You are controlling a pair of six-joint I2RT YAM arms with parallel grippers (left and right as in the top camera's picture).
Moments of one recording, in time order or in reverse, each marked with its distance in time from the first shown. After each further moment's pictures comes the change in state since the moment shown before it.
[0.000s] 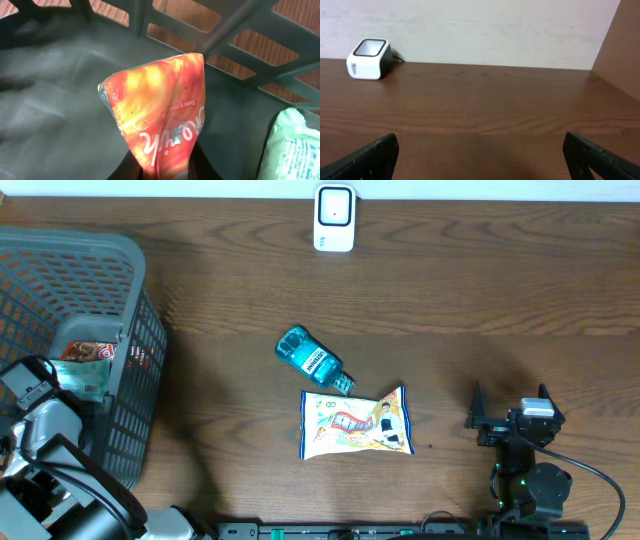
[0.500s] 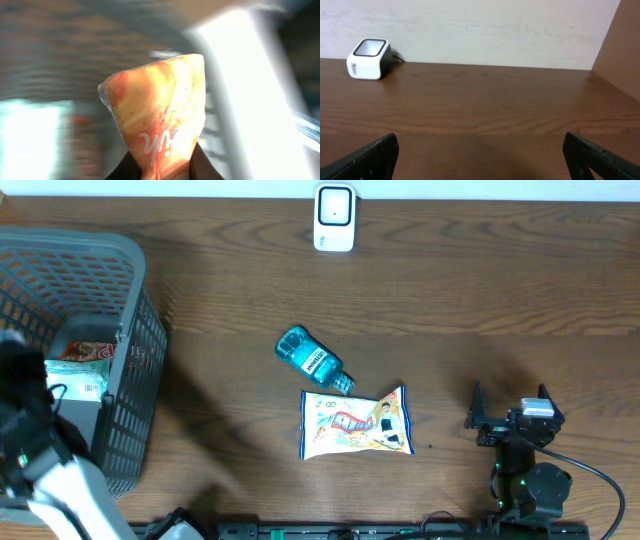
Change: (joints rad) left arm -0.007 -0.643 0.032 0.232 0.606 0.087; right arm 0.000 0.000 0.000 0.000 0.000 0.000
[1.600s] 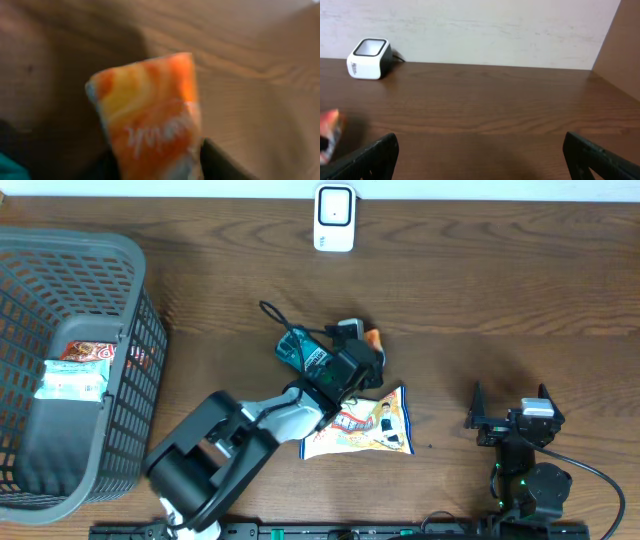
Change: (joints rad) left arm -1.530 0.918 0.021 0.451 -0.274 0.085; right arm 0.001 0.000 0.000 0.001 0.000 0.000
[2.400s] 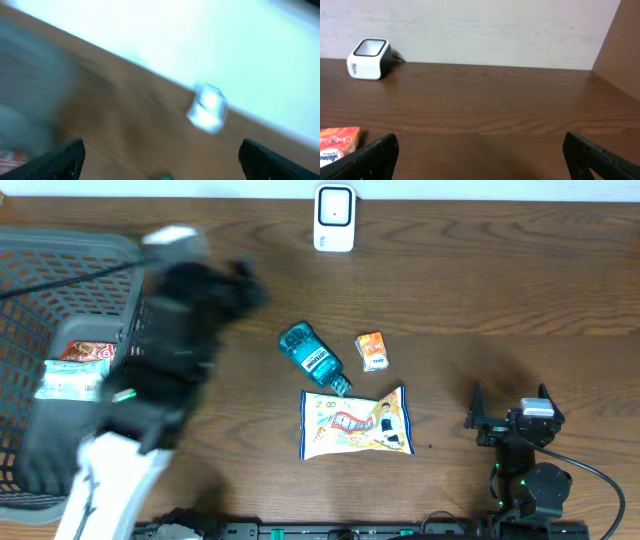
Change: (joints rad) left arm 0.478 -0.750 0.460 -0.992 -0.283 0.326; right arm 0.000 0.000 0.000 0.000 0.000 0.000
